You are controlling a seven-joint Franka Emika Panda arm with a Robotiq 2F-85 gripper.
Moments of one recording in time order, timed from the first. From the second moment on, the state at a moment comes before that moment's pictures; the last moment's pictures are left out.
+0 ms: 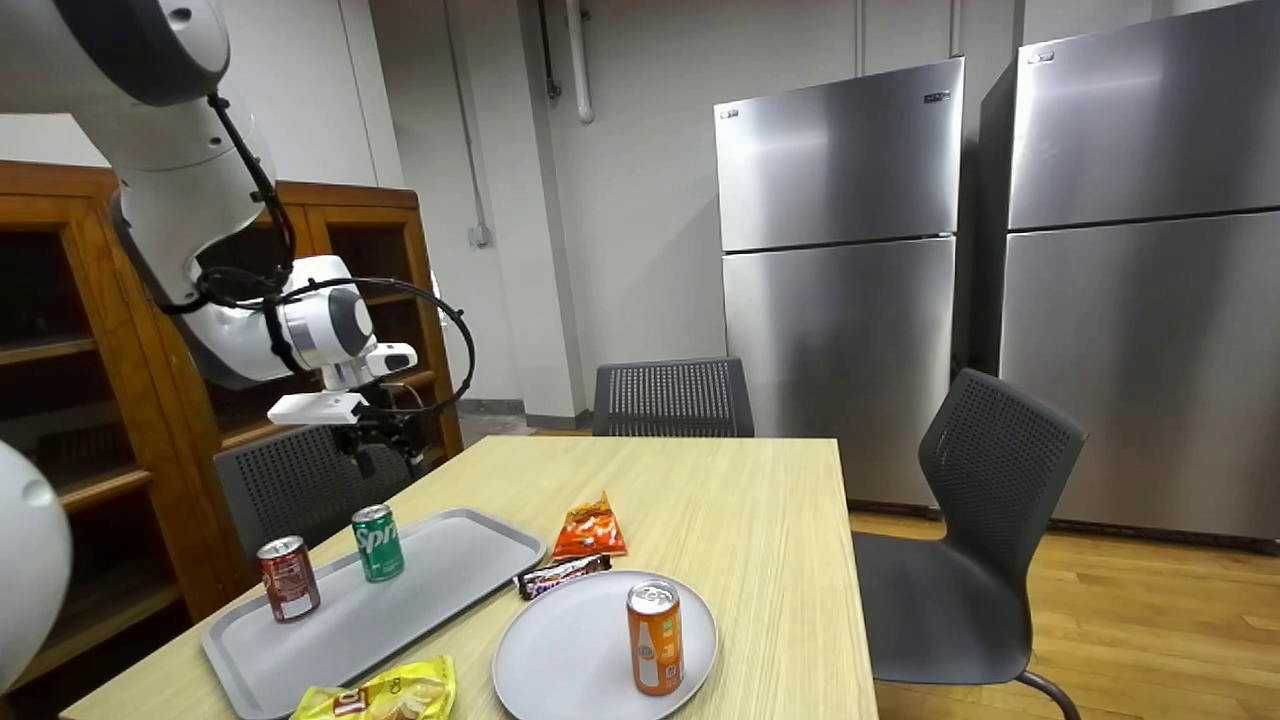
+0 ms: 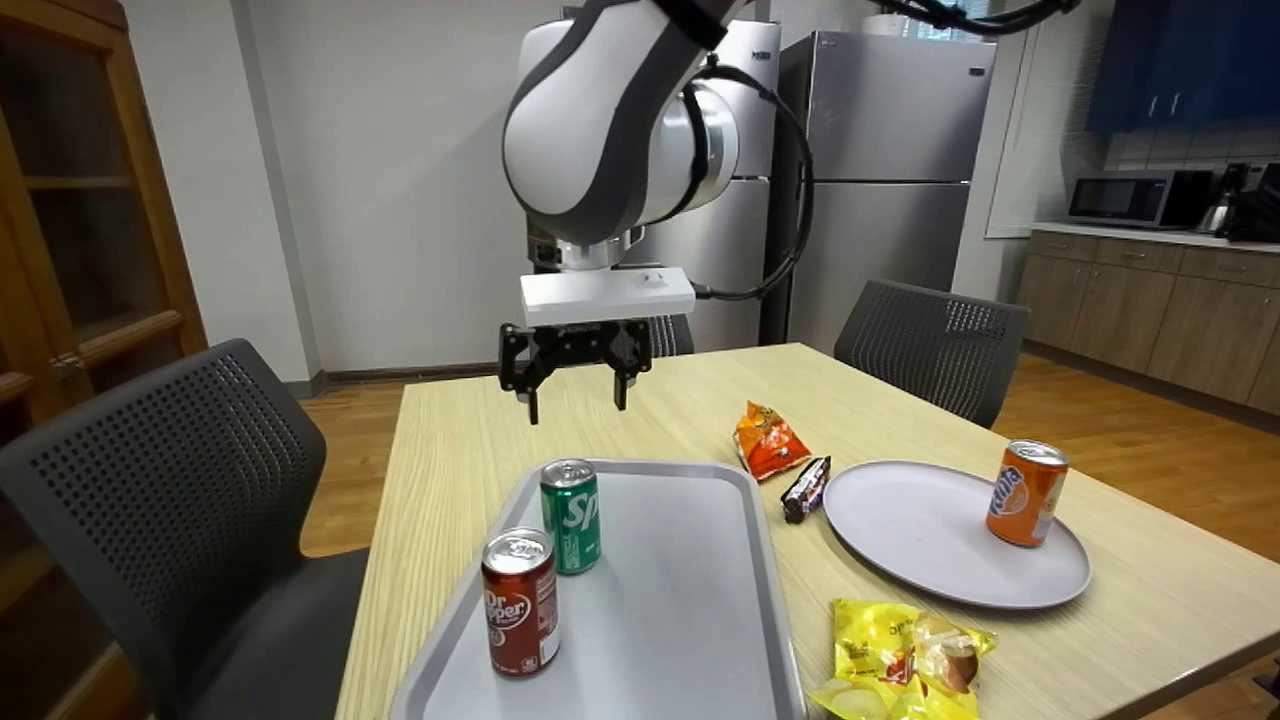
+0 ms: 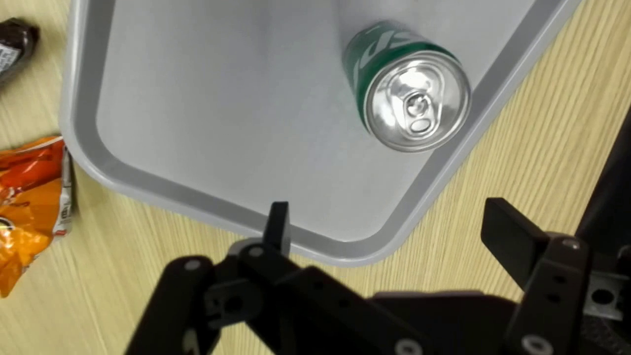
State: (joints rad) arm 0.44 0.51 0.04 -1.88 -0.20 2.53 0.54
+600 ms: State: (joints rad) arm 0.35 0.36 0.01 -2.05 -0.20 2.55 0.52
